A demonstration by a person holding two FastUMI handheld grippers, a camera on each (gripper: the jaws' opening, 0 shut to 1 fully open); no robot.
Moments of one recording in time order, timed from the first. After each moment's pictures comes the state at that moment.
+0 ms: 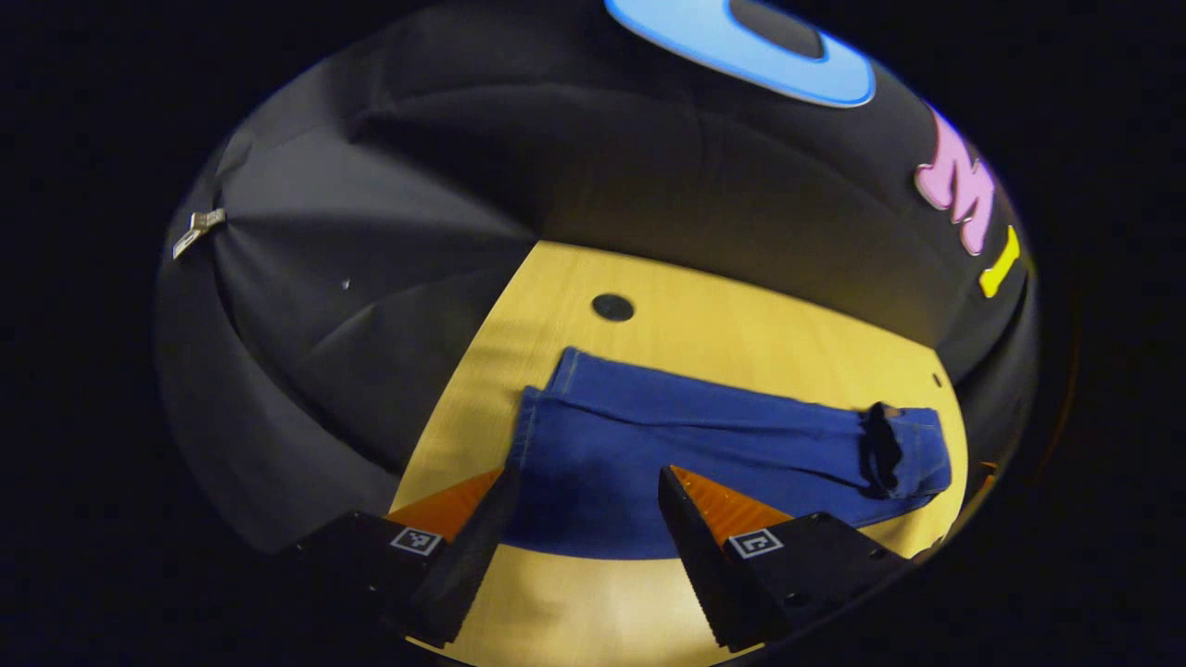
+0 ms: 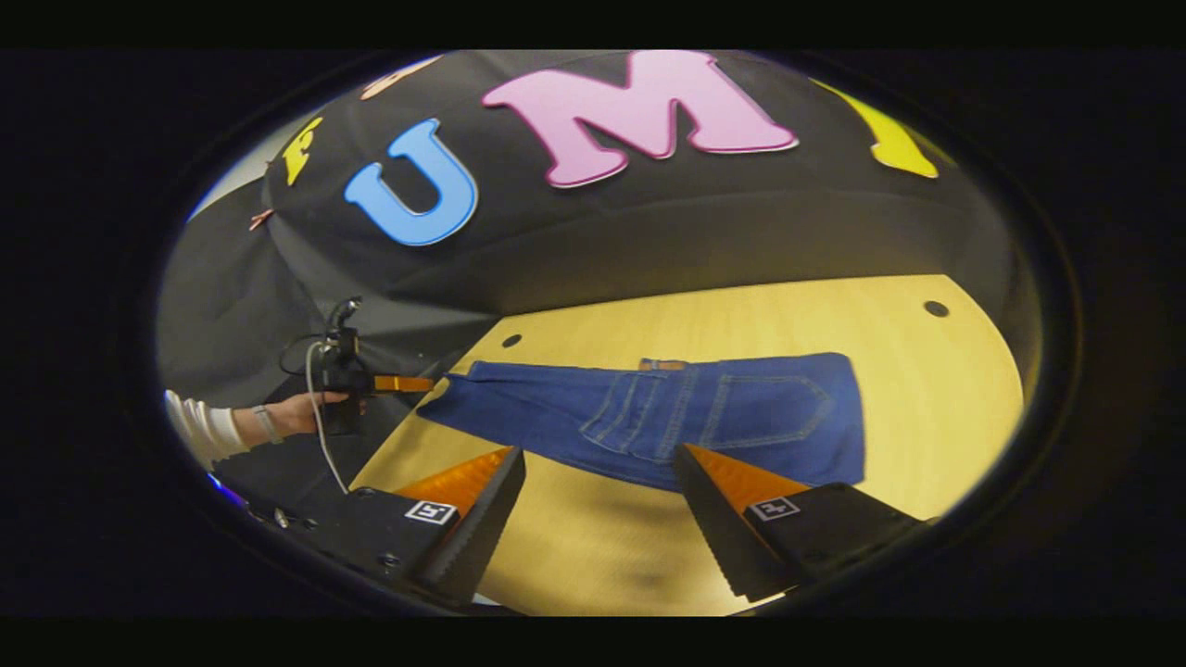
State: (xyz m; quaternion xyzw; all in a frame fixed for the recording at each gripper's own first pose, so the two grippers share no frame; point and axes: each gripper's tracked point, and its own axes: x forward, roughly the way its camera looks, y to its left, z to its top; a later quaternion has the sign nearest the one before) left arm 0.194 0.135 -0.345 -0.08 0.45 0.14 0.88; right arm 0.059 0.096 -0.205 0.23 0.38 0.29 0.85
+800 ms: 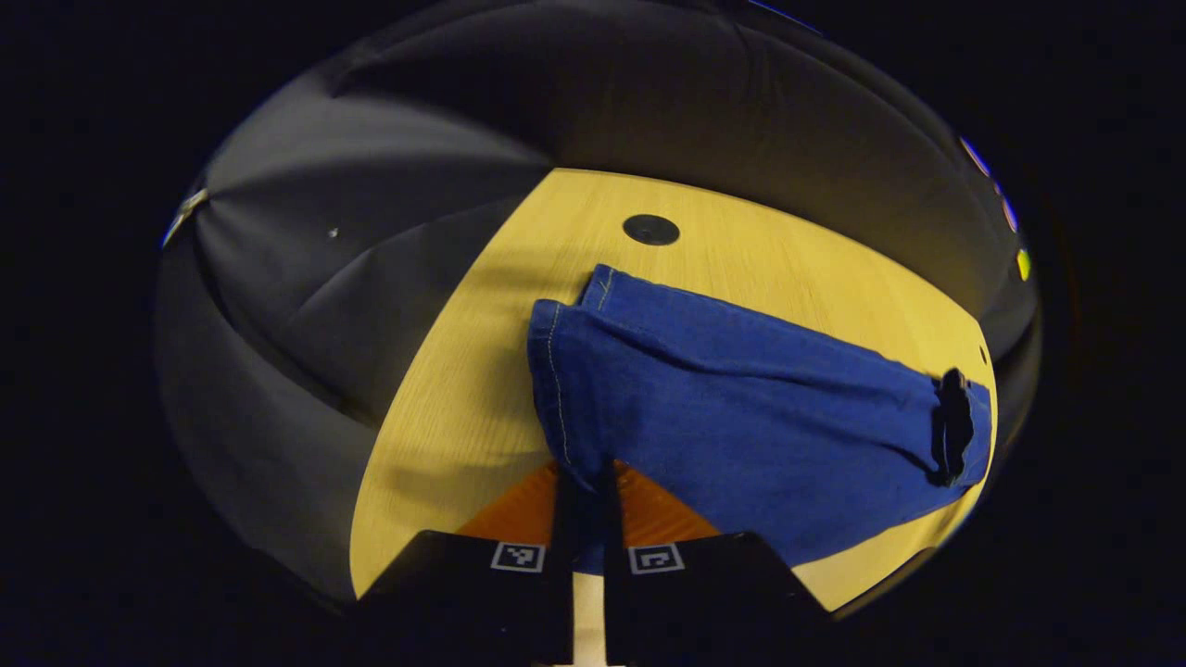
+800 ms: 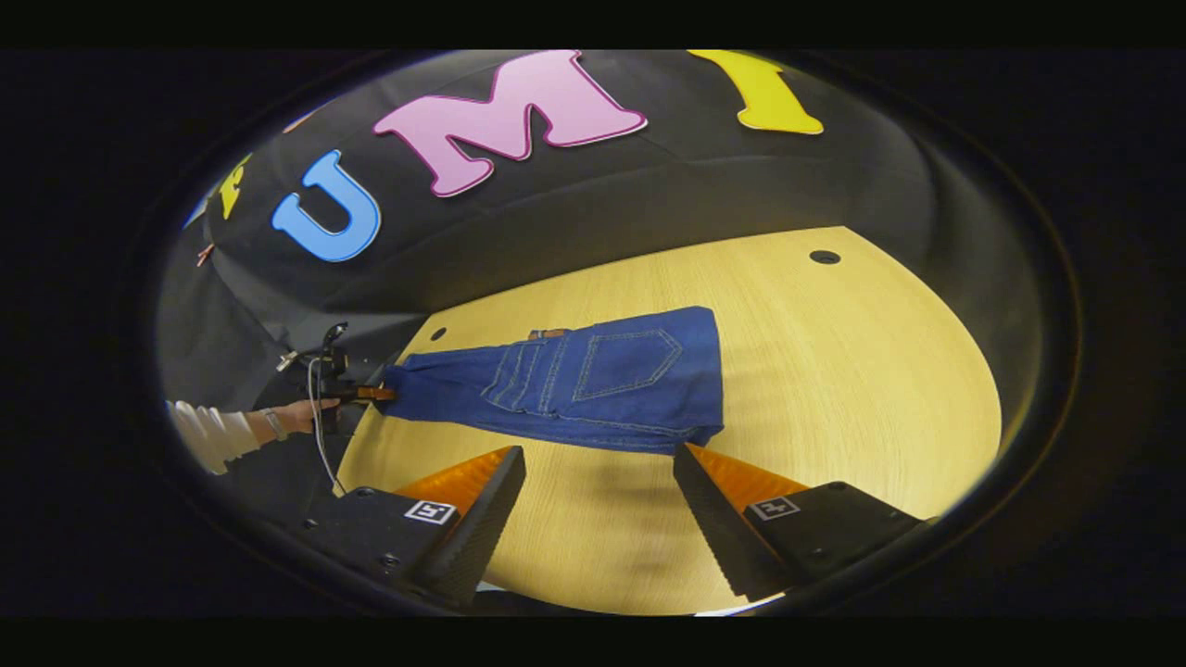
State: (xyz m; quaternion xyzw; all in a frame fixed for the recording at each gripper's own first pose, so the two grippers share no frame) left arm 0.198 0.126 -0.397 -0.09 0.49 0.18 0.85; right arm 0.042 0.011 -0.238 0.24 0.43 0.22 0.84
